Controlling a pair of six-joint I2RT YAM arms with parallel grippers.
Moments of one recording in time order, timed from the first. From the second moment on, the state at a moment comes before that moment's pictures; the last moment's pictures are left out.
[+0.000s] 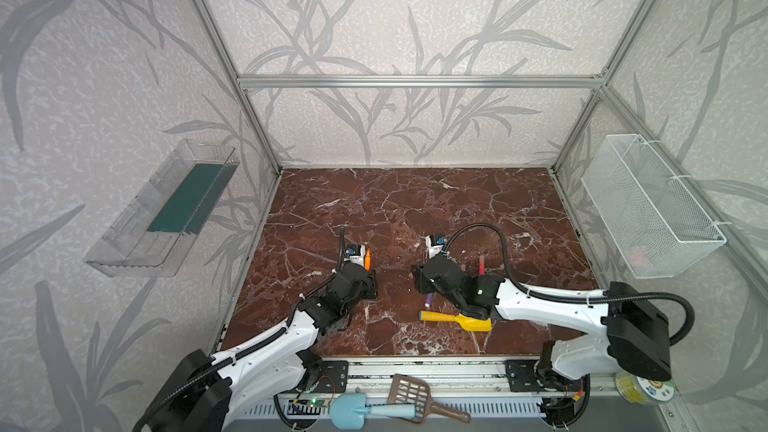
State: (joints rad) left arm -0.66 0.94 0.32 -0.02 -0.23 -0.56; right arm 1.08 1.49 0.88 -0.14 0.40 0.74
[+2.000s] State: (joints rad) left arm -0.65 0.89 0.32 -0.05 -0.22 -0.56; right arm 1.00 2.00 1.27 -0.41 0.31 0.73
